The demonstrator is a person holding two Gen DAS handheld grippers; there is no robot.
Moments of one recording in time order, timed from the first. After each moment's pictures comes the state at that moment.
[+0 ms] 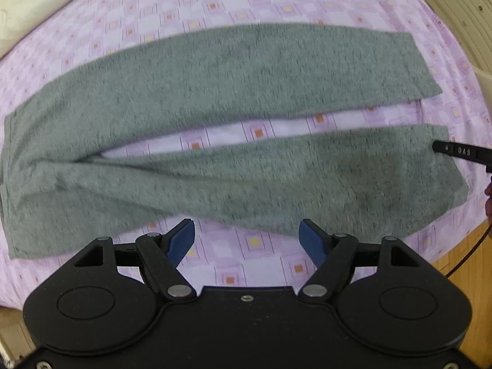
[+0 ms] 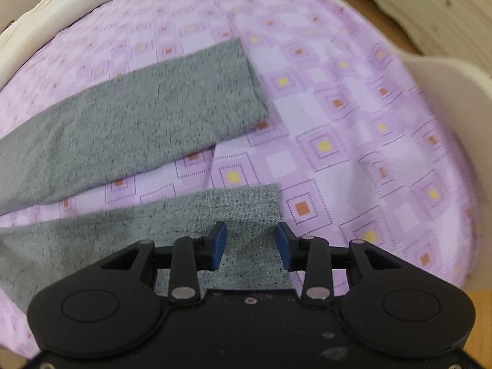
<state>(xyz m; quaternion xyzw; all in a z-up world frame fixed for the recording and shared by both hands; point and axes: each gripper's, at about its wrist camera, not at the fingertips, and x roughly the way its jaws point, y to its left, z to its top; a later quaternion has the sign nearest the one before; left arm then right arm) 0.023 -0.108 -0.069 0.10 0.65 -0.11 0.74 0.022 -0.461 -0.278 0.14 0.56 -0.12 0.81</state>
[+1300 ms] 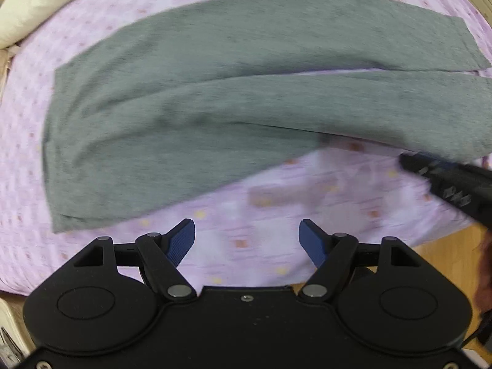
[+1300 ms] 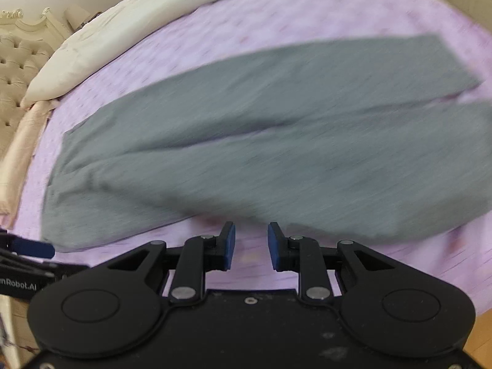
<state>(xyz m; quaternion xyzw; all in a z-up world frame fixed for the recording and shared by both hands) 0.003 0.058 -0.075 0.13 0.65 -0.08 0.74 -0.004 -0.183 -0.266 0.21 0.52 0.02 0.83</state>
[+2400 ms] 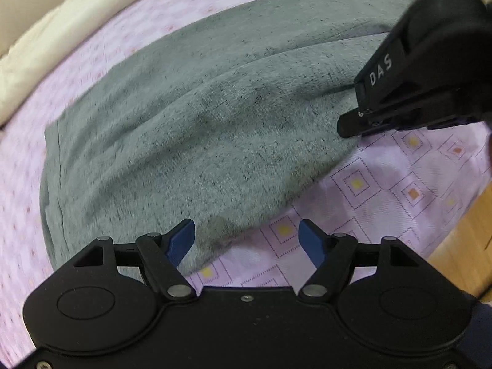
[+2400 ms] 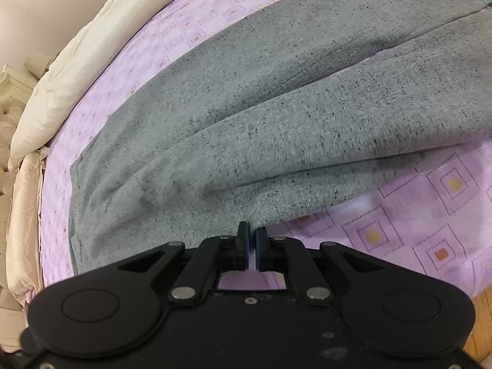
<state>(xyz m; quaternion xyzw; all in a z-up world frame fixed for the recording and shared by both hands) -0.011 0.138 -0.147 0.24 0.52 -0.19 0.80 0.028 -0.047 -0.270 0.32 0.53 -0.07 0.79</state>
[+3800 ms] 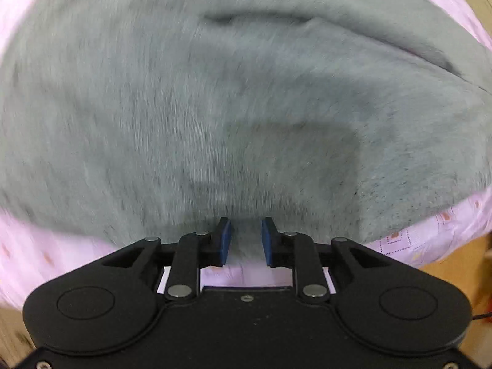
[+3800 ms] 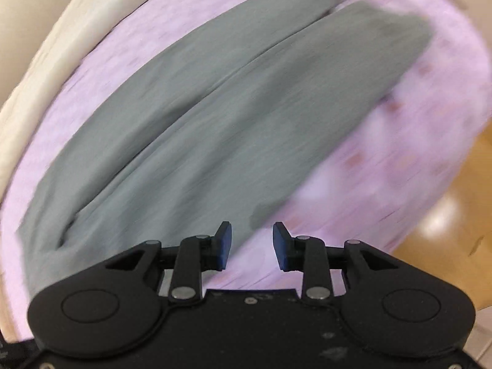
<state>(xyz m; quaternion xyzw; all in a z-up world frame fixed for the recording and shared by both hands) 0.034 0.176 -0.194 -0.01 0.69 -0.10 0.72 -0.080 -0.237 -0.239 0.30 0.49 -0.25 0.78</state>
